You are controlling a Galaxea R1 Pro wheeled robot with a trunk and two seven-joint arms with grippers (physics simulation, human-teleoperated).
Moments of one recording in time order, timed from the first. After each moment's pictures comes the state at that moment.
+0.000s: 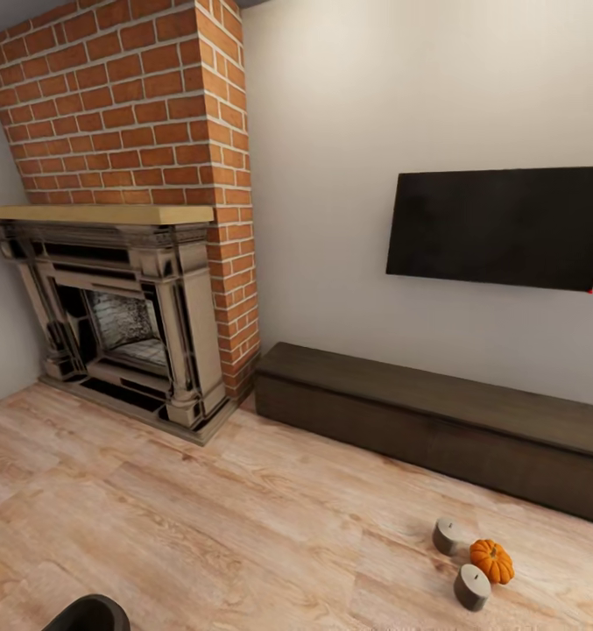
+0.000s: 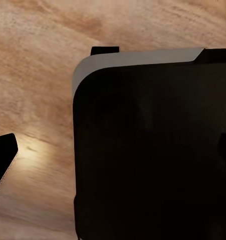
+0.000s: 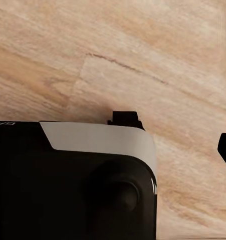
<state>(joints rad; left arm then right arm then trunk) 0.01 0.01 0.00 -0.12 0.00 -0.04 0.00 -0.09 0.00 0.01 -0.17 0.00 -0.02 0.00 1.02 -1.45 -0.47</state>
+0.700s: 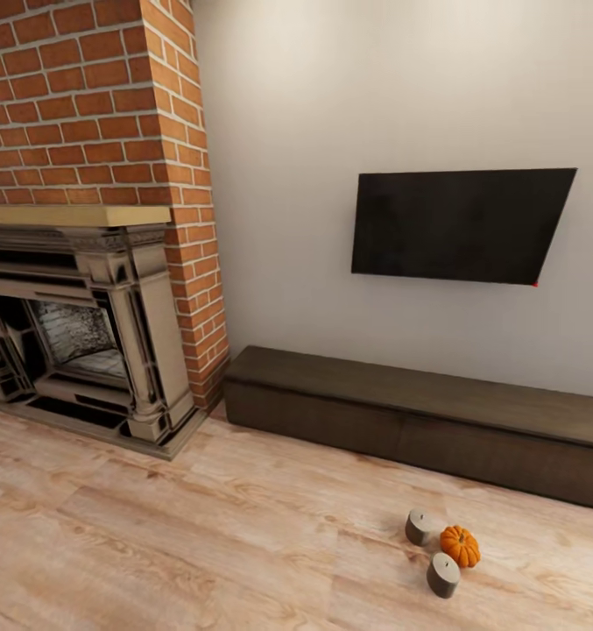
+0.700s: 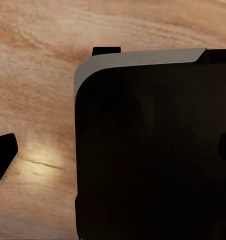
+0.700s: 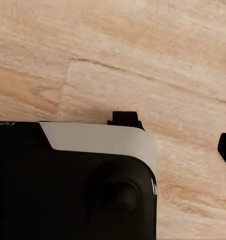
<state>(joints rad) 0.01 0.01 0.00 -0.13 0.00 -0.04 0.00 -0.09 0.00 0.01 -0.17 0.00 -0.02 0.00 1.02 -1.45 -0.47</state>
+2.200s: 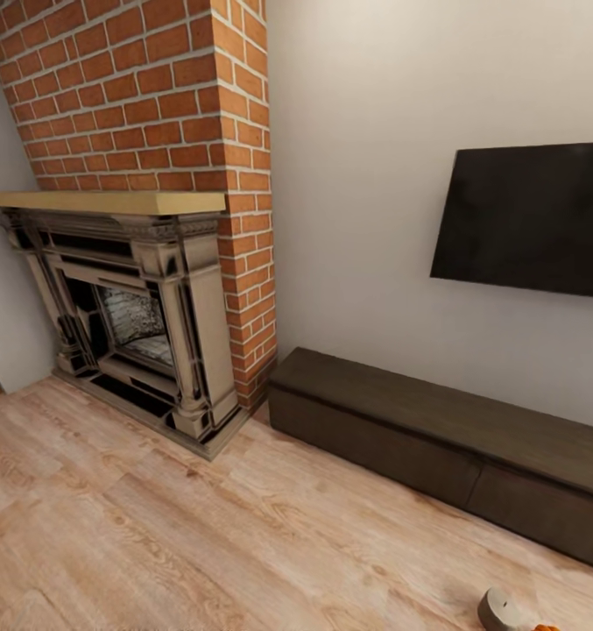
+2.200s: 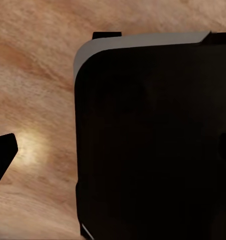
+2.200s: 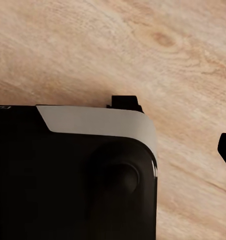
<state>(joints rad) 0.01 0.02 0.00 -0.13 0.00 -0.04 0.00 -0.09 0.00 0.00 -0.17 0.00 0.00 -0.01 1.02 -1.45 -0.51</state>
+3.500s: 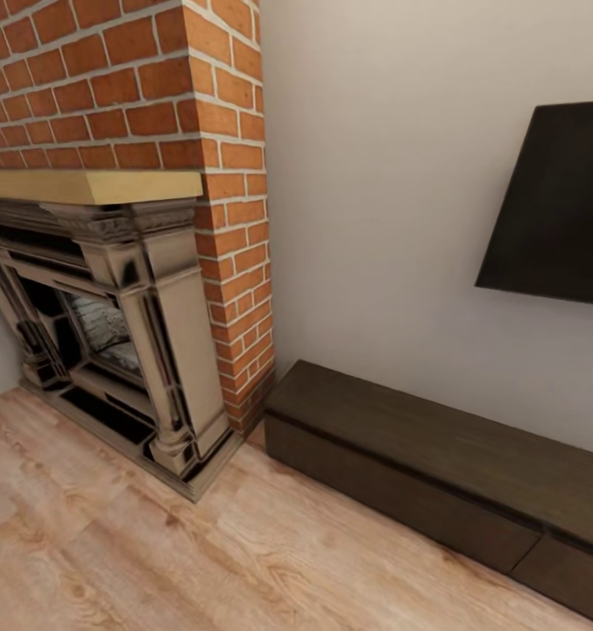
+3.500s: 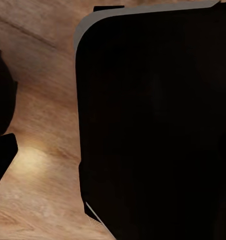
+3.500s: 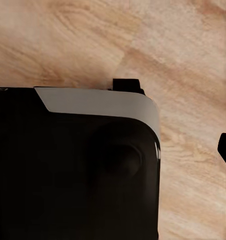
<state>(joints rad) 0.01 0.02 0.00 -0.13 -0.01 -0.04 0.00 -0.09 0.00 0.00 -0.17 0.00 -0.01 -0.01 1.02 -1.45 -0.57</state>
